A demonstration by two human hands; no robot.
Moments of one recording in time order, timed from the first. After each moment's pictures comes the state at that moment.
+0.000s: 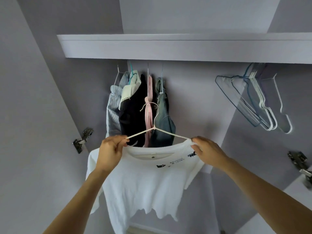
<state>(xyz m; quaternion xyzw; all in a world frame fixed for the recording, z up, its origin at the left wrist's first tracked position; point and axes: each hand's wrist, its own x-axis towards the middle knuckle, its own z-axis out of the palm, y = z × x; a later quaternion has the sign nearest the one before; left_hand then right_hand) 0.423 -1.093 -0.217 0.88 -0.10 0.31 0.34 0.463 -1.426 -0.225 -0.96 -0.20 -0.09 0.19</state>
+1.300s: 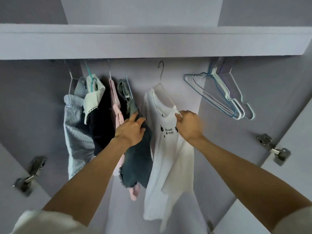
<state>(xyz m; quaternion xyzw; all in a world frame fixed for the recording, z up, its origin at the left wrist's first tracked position) 0.557 -1.196 -0.181 0.97 -0.21 0.04 0.08 0.502 -1.388 -0.166 -0.95 0.11 -0.24 0.16</state>
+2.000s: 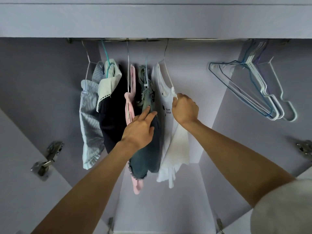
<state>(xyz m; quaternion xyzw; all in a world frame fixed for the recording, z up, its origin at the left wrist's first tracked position) 0.548 -1.172 -0.201 0.96 -0.20 0.07 0.16 0.579 -1.337 -0.176 -0.95 0.06 -0.24 0.17</state>
